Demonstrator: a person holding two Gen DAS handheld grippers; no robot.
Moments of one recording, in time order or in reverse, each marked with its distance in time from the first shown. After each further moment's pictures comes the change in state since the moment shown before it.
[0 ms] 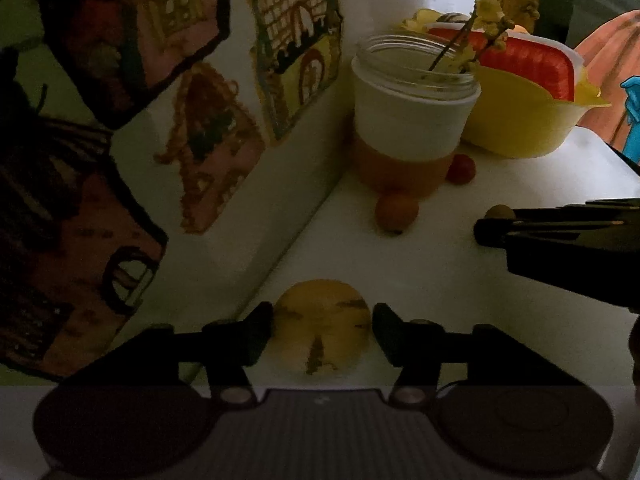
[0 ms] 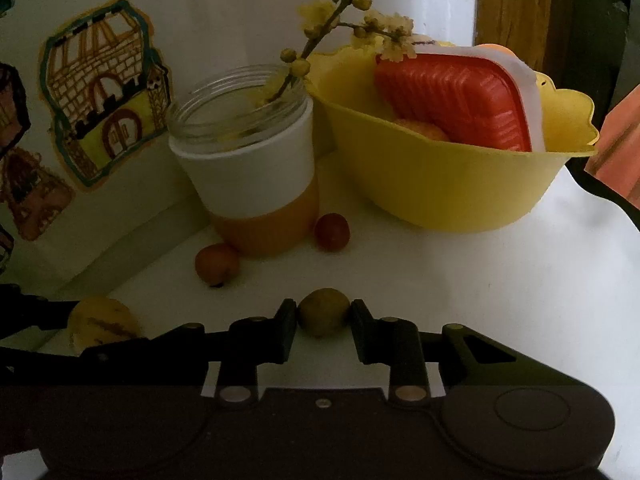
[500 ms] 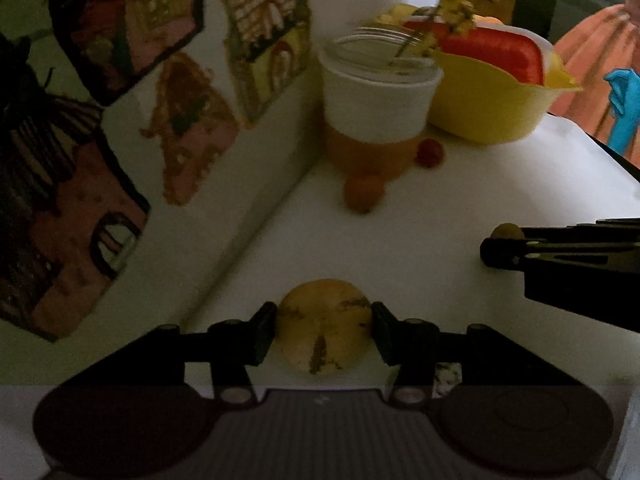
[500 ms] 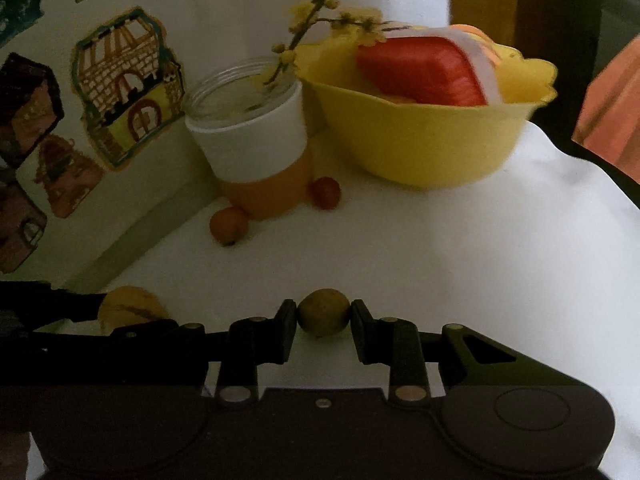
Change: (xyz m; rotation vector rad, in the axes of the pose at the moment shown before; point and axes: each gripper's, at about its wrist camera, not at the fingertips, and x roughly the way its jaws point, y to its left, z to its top) left arm -0.020 -0.010 -0.016 0.010 0.016 -0.052; right arm -0.046 -0.011 -0.027 0.057 0.033 0.016
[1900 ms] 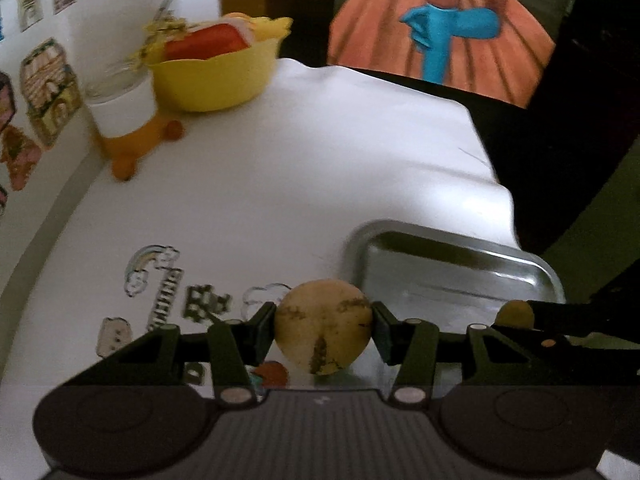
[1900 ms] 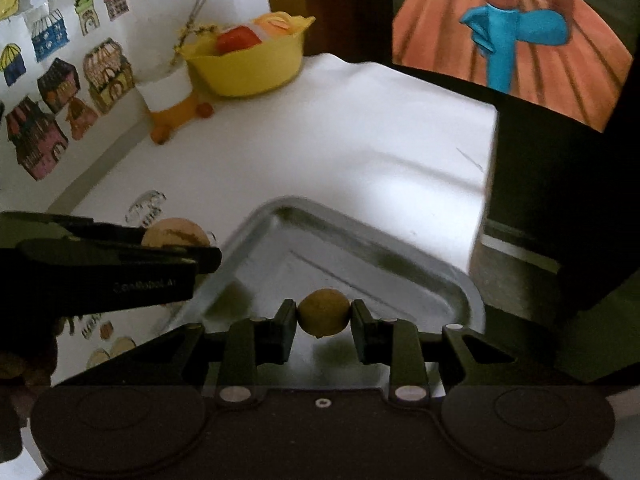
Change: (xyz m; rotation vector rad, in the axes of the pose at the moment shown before) left arm -0.116 -0.135 -0.096 0.279 -0.004 -0.297; right arm -0.217 -0.045 -0.181 0.230 0.029 -0.253
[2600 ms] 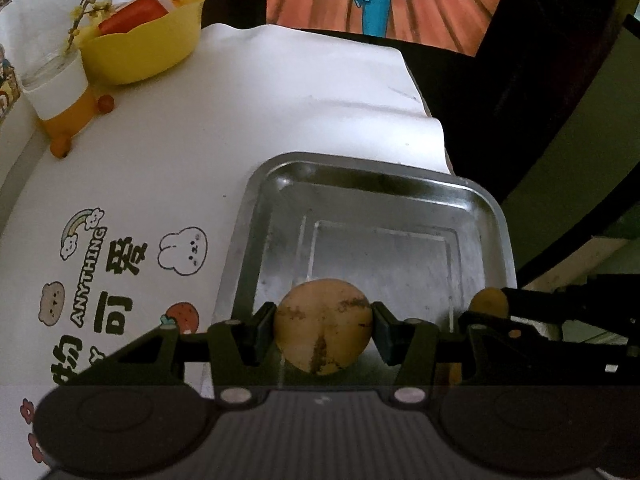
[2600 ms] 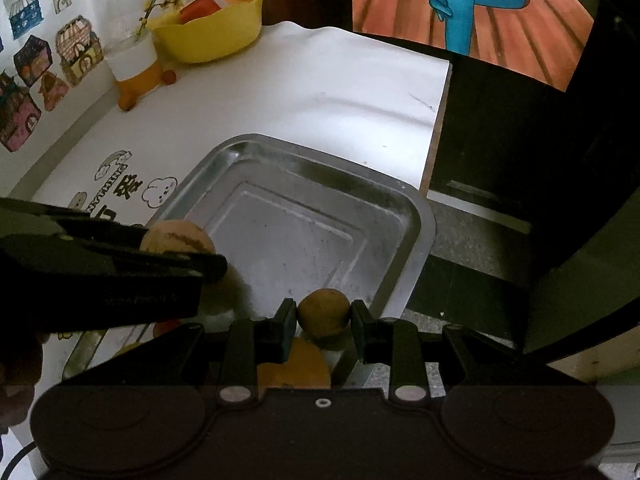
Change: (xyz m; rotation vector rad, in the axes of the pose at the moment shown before) left arm 0.005 -0.043 -0.030 0.088 0.101 -0.084; right arm -0.004 -0.011 -0.040 0.049 0.051 -0.077
